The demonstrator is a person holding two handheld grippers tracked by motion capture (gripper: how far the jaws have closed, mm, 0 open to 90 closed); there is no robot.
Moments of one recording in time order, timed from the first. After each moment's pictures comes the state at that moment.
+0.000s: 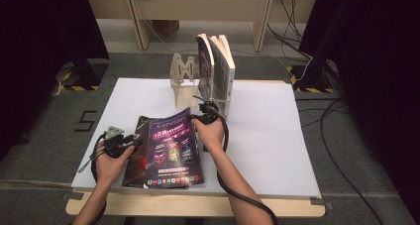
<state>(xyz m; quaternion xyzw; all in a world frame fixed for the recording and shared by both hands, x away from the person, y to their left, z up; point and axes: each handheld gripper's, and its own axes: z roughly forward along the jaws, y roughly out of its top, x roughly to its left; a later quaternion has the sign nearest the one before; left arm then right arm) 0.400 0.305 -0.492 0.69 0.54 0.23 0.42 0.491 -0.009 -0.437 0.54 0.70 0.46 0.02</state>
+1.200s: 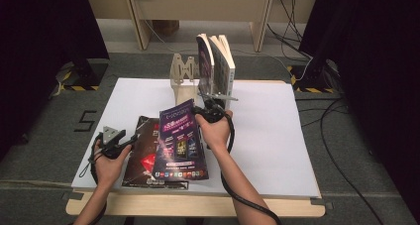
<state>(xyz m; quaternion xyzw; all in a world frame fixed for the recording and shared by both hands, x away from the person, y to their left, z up) 0.400 0.313 -0.499 0.67 0.52 0.32 0.42 0.470 -0.023 -0.398 0.51 0.69 0.51 0.07</state>
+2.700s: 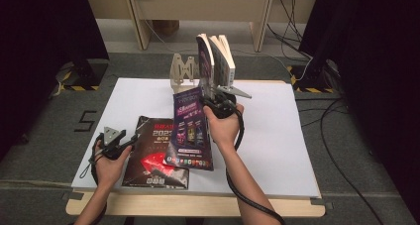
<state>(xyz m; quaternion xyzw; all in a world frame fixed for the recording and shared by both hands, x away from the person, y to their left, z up) 0.398 0.312 -0.499 0.68 0.51 0.33 0.41 0.457 -0.046 -0.360 0.49 0.65 0.56 0.14</state>
